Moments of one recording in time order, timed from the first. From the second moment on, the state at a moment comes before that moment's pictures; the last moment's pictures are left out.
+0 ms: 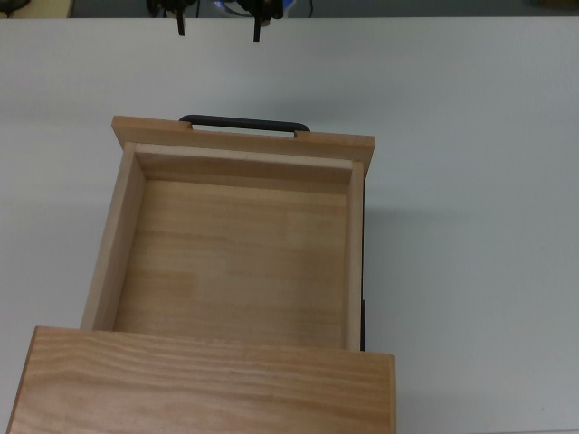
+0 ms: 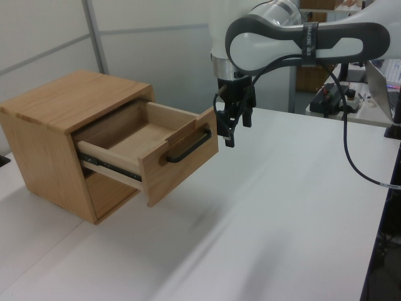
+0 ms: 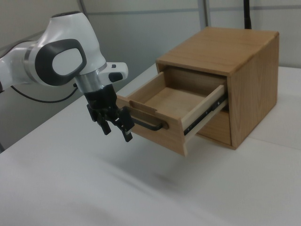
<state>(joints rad) 0.01 -0.06 0.05 -1.71 -0.09 1.66 0.05</state>
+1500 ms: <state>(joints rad) 0.02 -0.06 0.05 -1.70 -0.06 1.64 0.05</state>
